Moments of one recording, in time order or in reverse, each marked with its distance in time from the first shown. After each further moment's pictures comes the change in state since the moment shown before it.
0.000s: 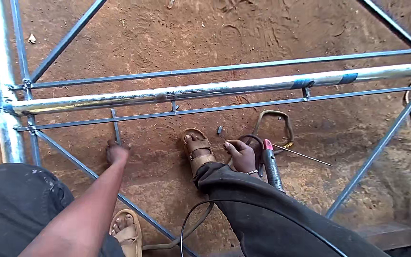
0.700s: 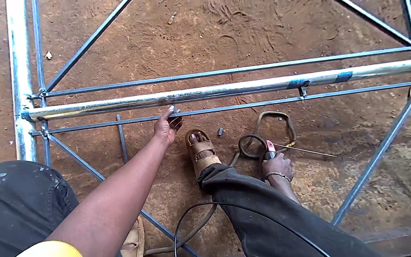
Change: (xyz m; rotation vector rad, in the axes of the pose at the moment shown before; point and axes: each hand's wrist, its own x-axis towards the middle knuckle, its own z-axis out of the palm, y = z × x) left_hand -0.102 0.164 0.005 -1.553 -0.667 -0.066; right_hand -0.006 0.053 -0.073 -0.764 0.177 0.679
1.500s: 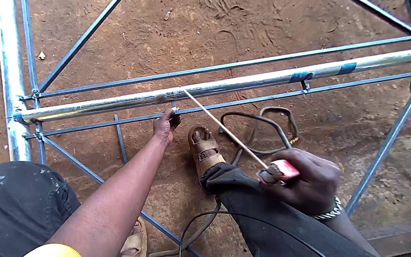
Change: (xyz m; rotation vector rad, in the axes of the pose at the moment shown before) left_hand 0.015 -0.007 -0.009 0.116 -0.056 0.120; right_hand -0.136 -0.012 -0.125 0.497 0.504 -1.384
